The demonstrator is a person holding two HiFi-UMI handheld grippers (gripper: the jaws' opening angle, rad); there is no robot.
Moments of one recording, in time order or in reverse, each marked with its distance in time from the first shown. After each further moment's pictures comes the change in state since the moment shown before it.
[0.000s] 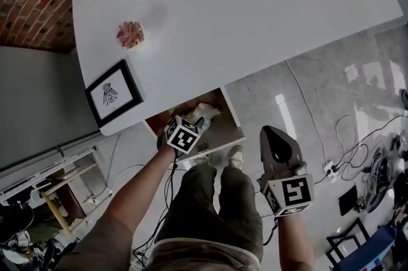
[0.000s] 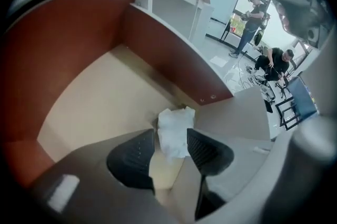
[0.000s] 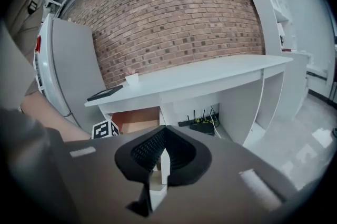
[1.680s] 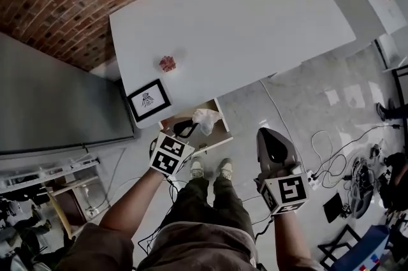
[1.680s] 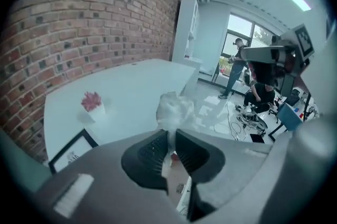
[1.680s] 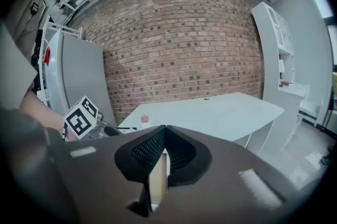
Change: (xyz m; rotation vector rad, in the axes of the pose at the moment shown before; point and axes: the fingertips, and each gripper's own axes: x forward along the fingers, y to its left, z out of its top) left arm -0.306 -0.053 0.129 -0.023 -0.413 -0.023; right arm -0.137 0.065 0.187 -0.103 -0.152 -0.037
